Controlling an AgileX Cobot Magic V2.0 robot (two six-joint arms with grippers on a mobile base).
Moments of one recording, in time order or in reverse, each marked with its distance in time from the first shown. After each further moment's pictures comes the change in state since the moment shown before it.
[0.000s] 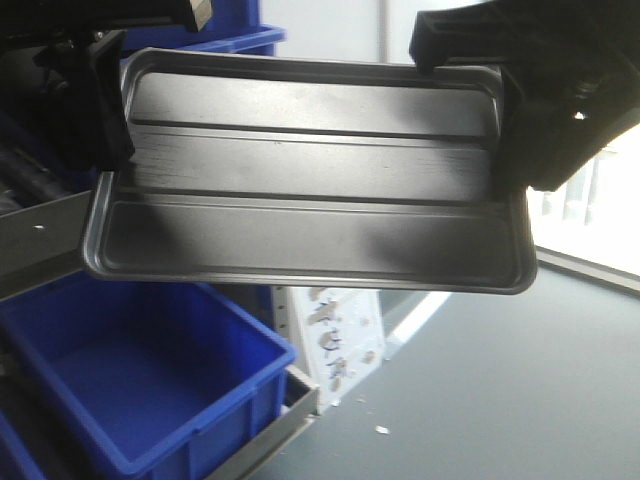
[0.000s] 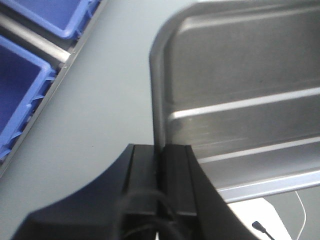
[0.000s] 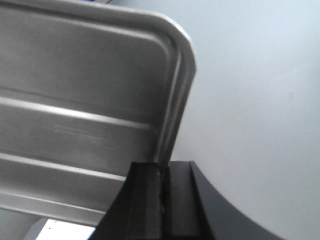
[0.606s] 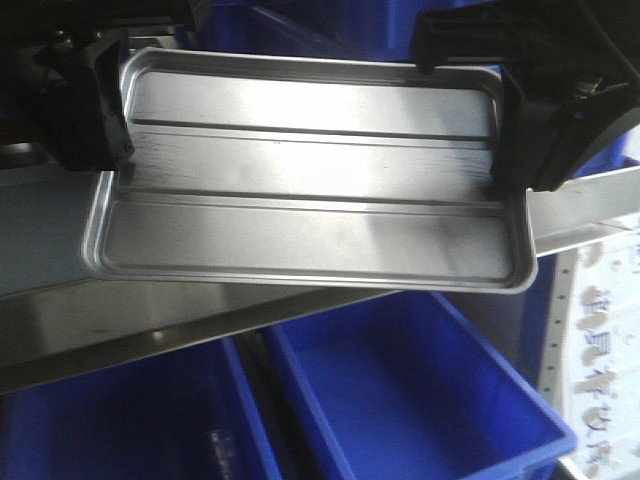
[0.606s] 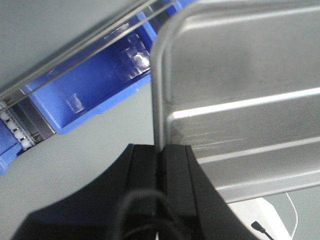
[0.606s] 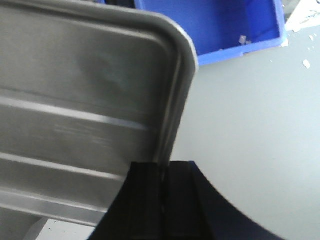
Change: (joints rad) left arm 0.000 0.000 0.000 0.000 0.000 0.000; right arm 0.000 0.000 0.000 0.000 0.000 0.000
